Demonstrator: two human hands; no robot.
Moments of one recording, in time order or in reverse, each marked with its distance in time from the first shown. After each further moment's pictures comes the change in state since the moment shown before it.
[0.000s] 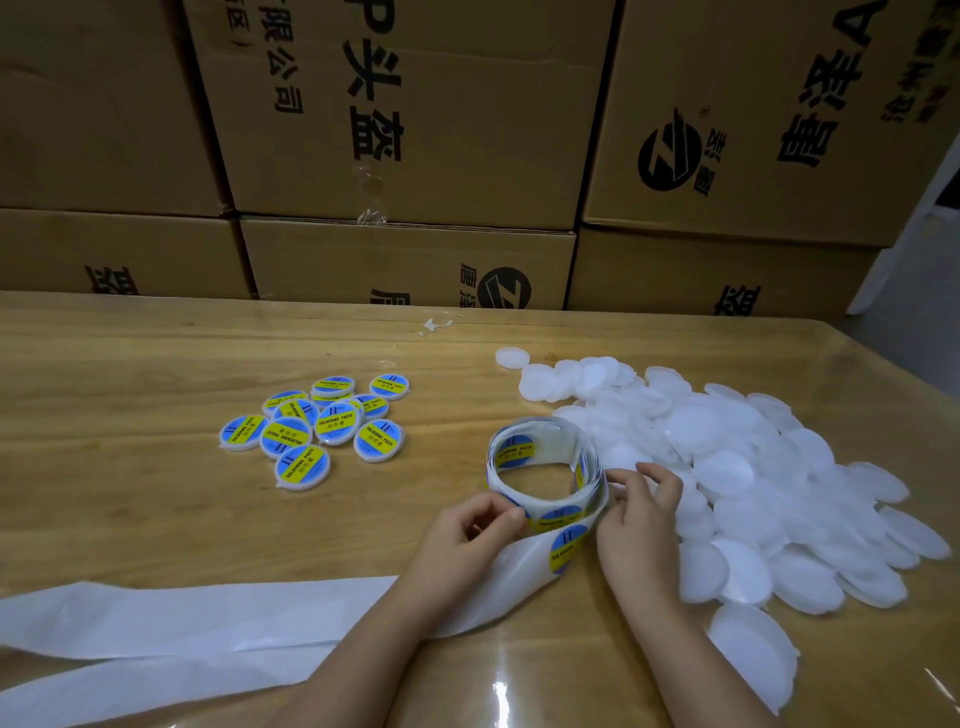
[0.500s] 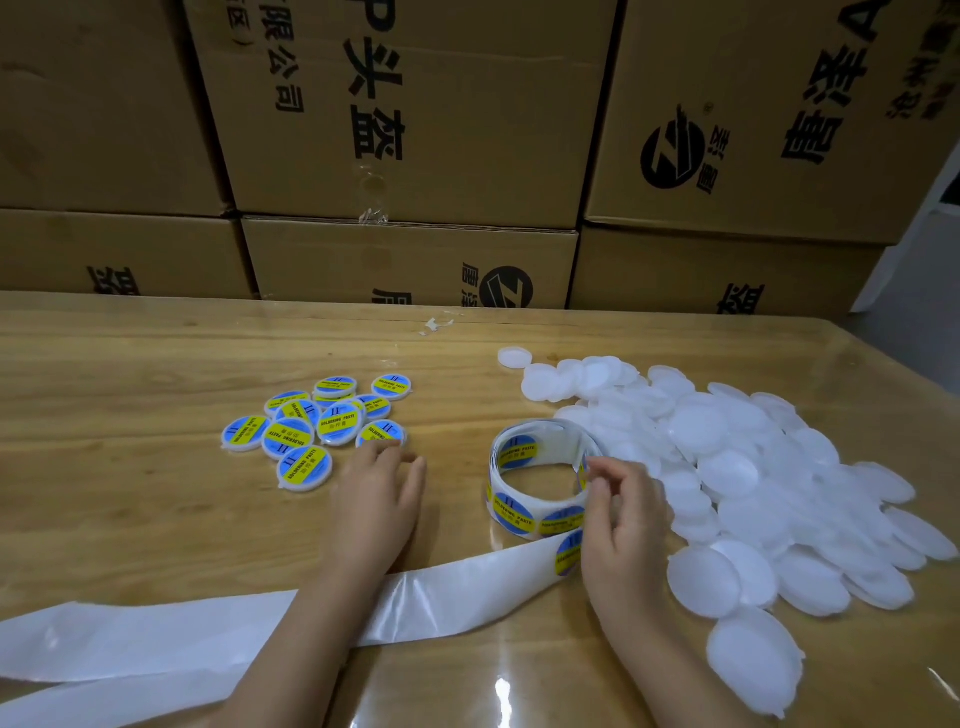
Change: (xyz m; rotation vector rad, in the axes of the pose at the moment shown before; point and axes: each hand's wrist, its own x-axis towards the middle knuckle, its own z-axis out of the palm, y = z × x) left_hand 0.019 -0.007 -0.065 0.844 0.545 0.076; right_hand -0.023 -0.026 0.000 0.271 0.198 -0.378
